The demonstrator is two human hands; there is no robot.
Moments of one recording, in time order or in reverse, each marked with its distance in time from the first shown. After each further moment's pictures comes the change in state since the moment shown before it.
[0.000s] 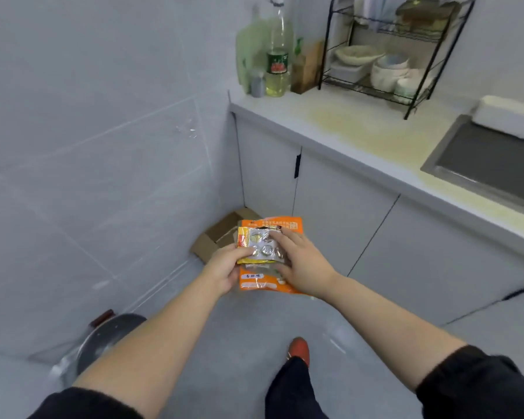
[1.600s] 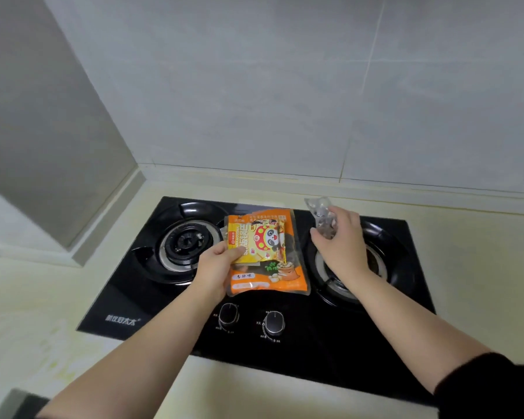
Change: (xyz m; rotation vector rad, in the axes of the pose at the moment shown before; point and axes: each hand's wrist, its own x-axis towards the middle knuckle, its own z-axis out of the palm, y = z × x) left_hand -0.915 -0.796 0.547 1.196 -1.619 -0.415; right_hand -1.380 -0.122 0.022 -0.109 1.790 2.079
